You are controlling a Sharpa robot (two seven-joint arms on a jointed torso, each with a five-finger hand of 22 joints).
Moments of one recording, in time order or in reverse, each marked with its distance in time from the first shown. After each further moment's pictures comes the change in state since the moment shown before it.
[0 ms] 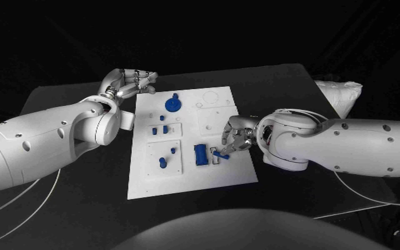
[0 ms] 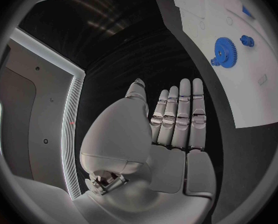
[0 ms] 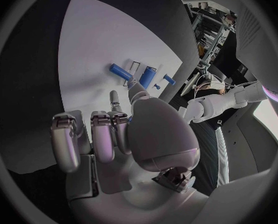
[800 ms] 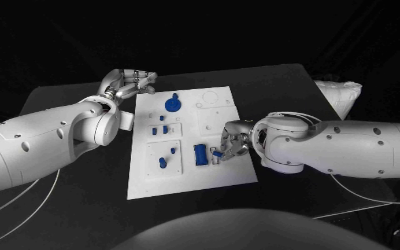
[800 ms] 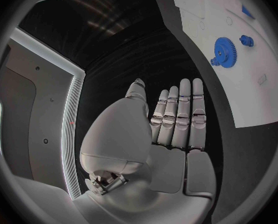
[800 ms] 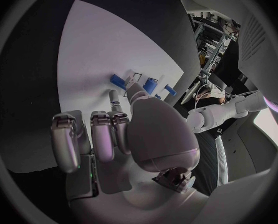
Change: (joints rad) left arm 0.000 -0.003 0.000 0.002 0.000 0.002 0.000; left_hand 0.000 0.000 0.000 0.000 0.000 0.000 0.000 0.000 0.000 0.000 0.000 0.000 0.000 0.000 0.000 0.000 0.000 0.000 0.000 0.000 0.000 0.000; right arm -0.019 0.036 0.000 -0.015 -0.044 0.063 -0.022; right_hand 0.022 0.004 0.033 -0.022 0.047 0.053 -0.002 -0.043 -0.061 0.000 0.000 0.000 0.000 -0.004 0.004 0.000 0.000 0.000 0.000 0.000 0.000 0.000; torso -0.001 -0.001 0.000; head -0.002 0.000
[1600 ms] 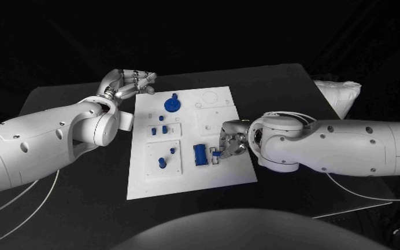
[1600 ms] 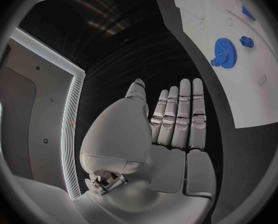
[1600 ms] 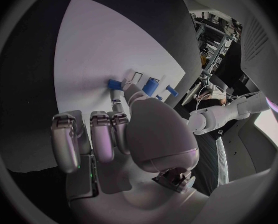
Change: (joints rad) left arm 0.000 -0.001 0.000 0.003 0.000 0.002 0.000; left_hand 0.000 0.000 0.000 0.000 0.000 0.000 0.000 0.000 0.000 0.000 0.000 0.000 0.000 0.000 0.000 0.000 0.000 0.000 0.000 0.000 0.000 0.000; right arm -0.002 0.027 0.002 -0.021 -0.002 0.007 -0.015; right_hand 0.025 0.042 0.056 -0.018 0.061 0.061 -0.009 -0.031 -0.050 0.000 0.000 0.001 0.003 0.000 0.000 0.000 0.001 0.000 0.000 0.000 0.000 0.000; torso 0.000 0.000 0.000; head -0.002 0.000
